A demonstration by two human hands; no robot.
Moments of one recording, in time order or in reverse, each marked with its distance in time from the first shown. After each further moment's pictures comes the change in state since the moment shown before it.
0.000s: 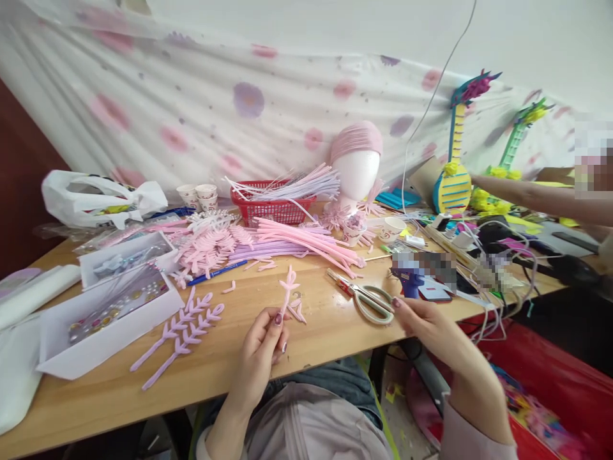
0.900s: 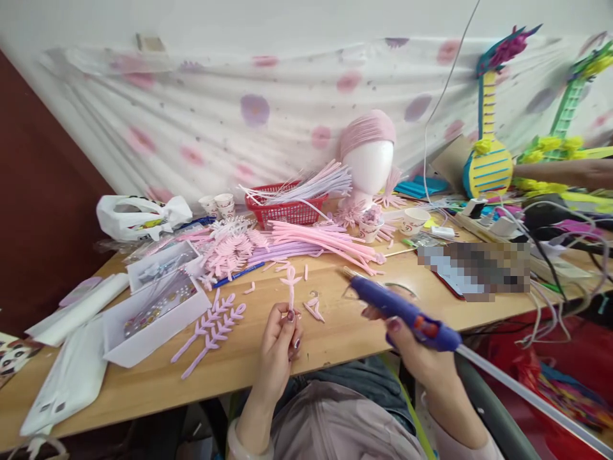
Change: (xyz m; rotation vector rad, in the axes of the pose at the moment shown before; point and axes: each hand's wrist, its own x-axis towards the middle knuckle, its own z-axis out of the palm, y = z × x) left_hand 0.000 0.001 0.002 -0.065 0.028 0.038; right_hand 0.001 -0.044 0.060 0.342 0.375 -0.377
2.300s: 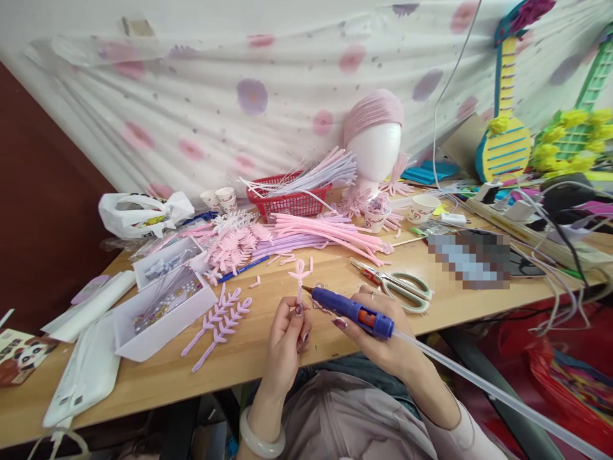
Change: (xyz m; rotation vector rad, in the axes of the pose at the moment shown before) left_hand 0.001 -0.001 -0.002 -0.001 -0.040 0.017; right_hand 0.007 -0.022 0.038 -0.152 -0.306 -0.010
